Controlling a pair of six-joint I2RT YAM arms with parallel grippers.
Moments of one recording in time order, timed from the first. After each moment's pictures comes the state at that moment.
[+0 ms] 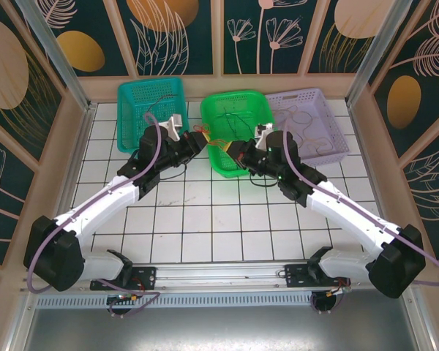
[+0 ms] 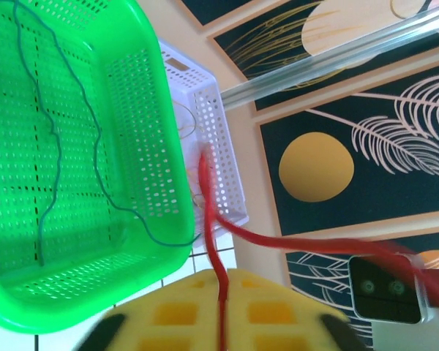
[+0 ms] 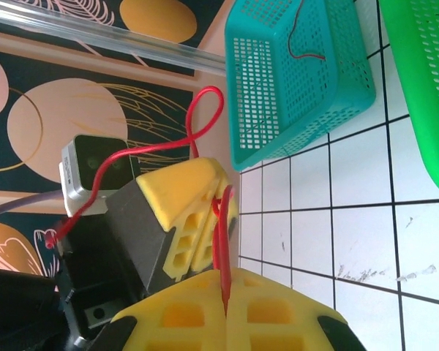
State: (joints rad) left arm -0.54 1.32 0.95 0.13 0.31 -1.09; right arm 0.70 1.19 0.96 -0.05 -0.25 1.21
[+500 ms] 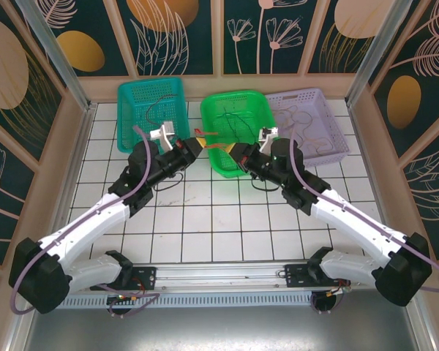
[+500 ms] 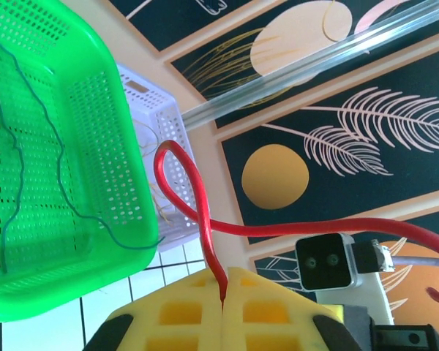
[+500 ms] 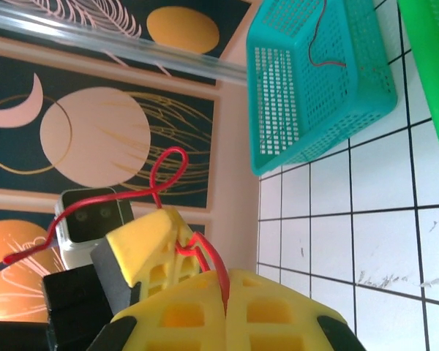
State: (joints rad) left arm -0.60 1.13 0.81 0.23 0.21 -1.12; right arm 0.72 1.14 0.89 0.04 -0.22 1.24
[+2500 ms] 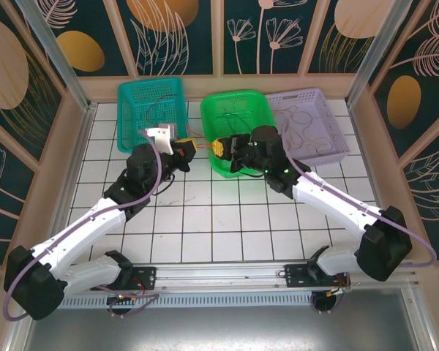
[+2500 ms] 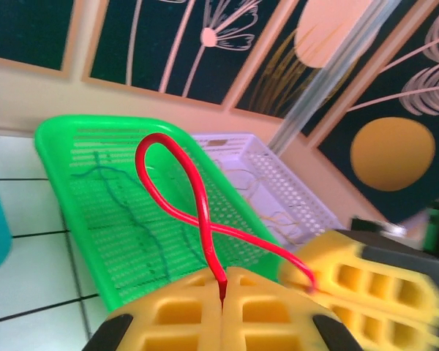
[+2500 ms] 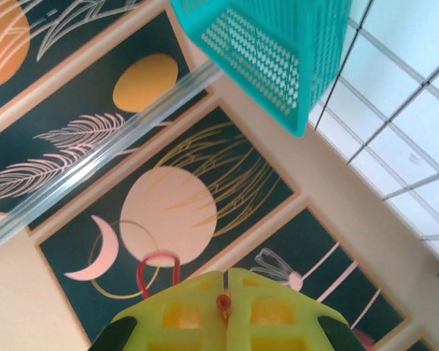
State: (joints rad) left arm -0.64 1.08 0.82 0.13 0.03 -0.53; right arm 0.70 1.34 1.04 0.02 -0.24 2.04
